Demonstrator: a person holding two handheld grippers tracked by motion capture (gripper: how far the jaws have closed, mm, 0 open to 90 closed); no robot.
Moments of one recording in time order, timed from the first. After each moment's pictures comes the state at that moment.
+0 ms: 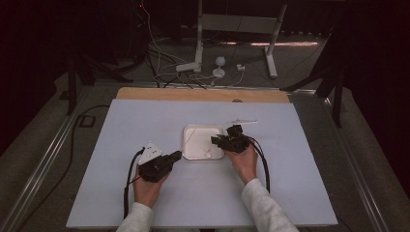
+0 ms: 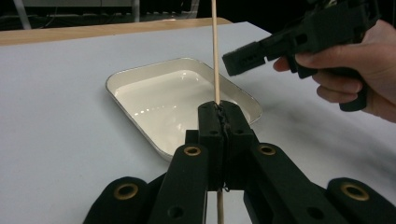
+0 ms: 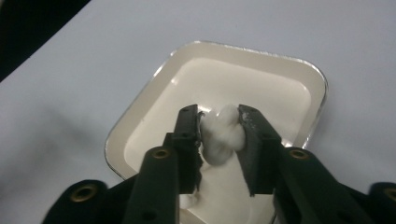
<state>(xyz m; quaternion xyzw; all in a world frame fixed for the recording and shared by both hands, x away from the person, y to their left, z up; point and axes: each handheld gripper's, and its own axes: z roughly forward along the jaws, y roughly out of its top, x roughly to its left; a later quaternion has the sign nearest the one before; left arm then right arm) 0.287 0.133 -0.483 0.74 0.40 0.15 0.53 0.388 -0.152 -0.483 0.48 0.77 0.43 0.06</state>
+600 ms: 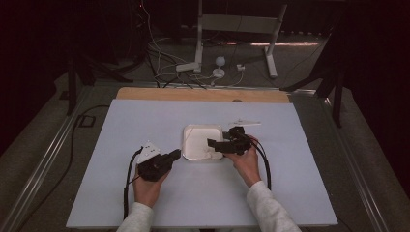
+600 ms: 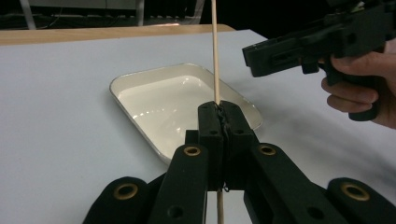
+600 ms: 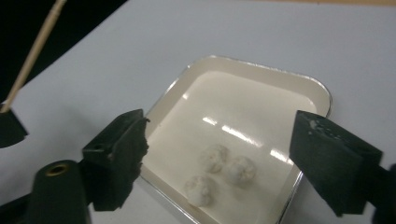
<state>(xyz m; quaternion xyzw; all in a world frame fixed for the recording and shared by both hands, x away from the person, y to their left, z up) 0.288 0.135 -0.480 0.72 0.41 0.15 0.54 0.376 -0.156 -0.472 0.45 0.76 0.46 0.07</state>
